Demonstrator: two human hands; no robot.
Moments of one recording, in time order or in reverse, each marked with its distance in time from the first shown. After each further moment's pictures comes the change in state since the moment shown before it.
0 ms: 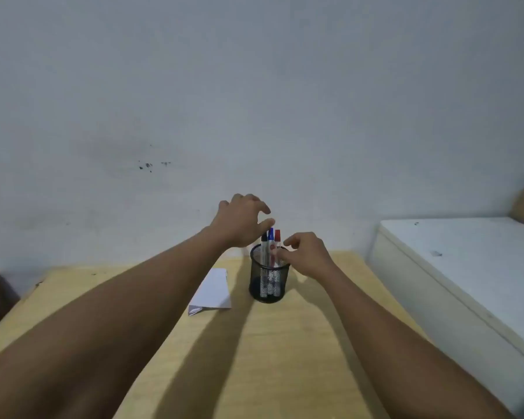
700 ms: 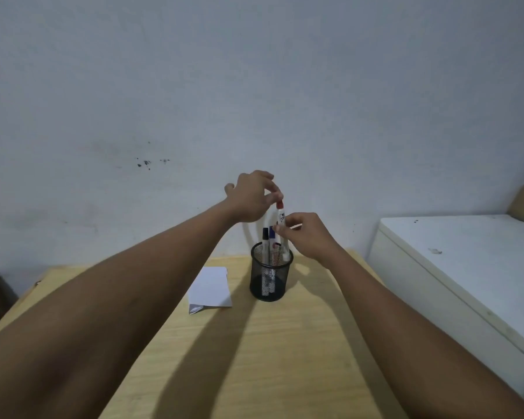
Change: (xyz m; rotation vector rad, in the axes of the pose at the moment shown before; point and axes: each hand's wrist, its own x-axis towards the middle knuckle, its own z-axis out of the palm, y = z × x) left_hand 0.021 0.017 -0.039 -0.280 0.033 -0.051; right_hand 0.007 -0.034 -0.024 0.211 -0.028 -0.097
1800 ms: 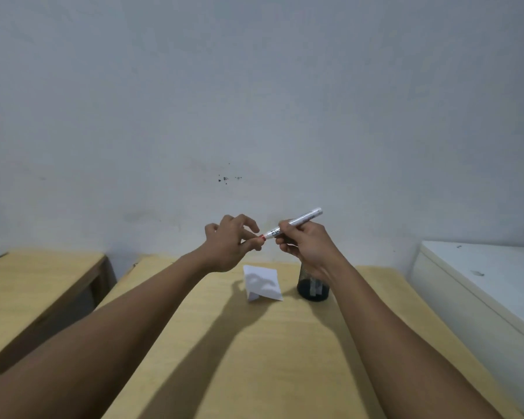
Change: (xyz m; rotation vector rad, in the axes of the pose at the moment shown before) left_hand -0.171 -0.079 -0.067 0.046 0.060 -0.045; right_hand -0.071 -0.090 0.070 0.679 -0.181 0.029
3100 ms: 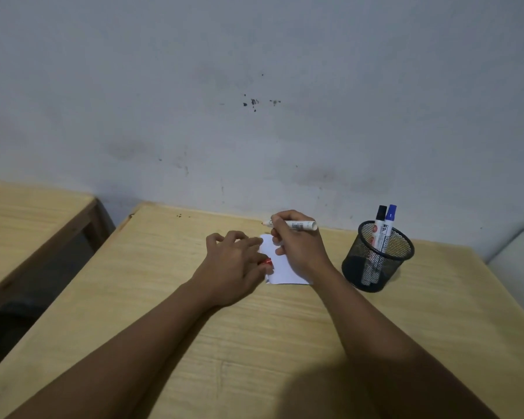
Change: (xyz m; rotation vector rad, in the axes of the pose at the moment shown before) left_hand -0.027 -0.110 0.111 0.226 -0.084 -0.018; right_hand 0.087 0.147 0.047 -0.299 0.035 0.065
